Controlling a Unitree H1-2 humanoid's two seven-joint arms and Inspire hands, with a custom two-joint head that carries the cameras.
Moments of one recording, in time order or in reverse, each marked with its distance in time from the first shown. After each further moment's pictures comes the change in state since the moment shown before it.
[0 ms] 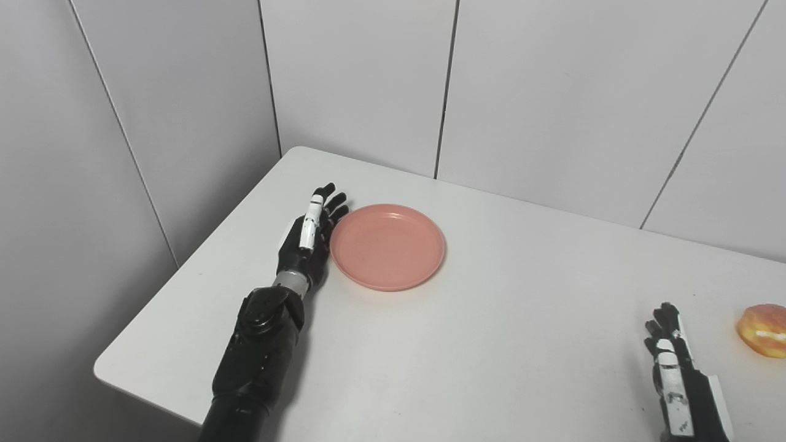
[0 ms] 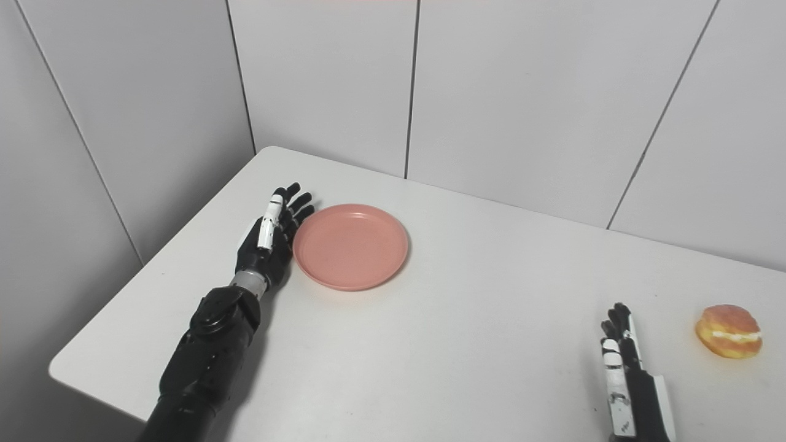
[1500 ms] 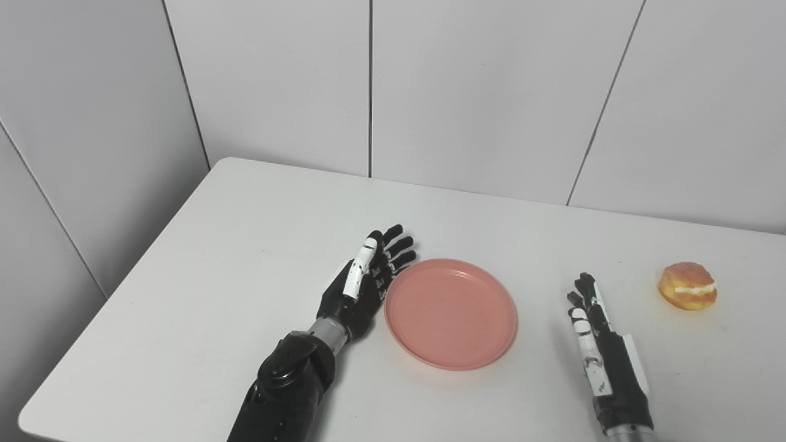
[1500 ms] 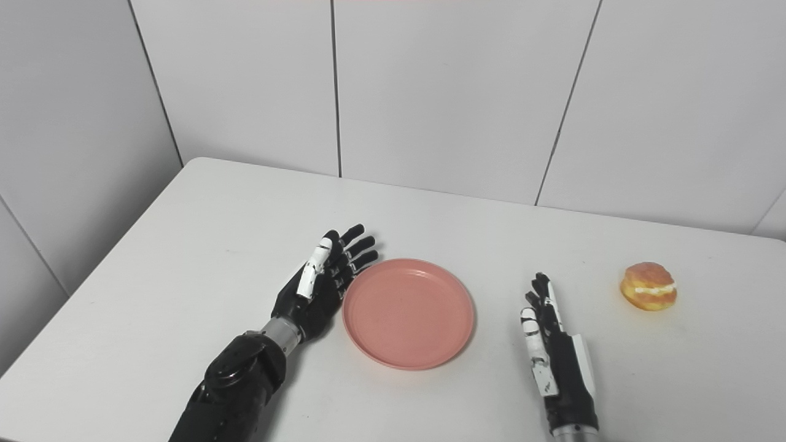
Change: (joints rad) left arm 0.095 -0.173 -0.228 -0.226 0.008 0.174 -0.121; right arm 0.010 0.045 0.028 -0.023 -0.126 0.007 -0.060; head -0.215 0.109
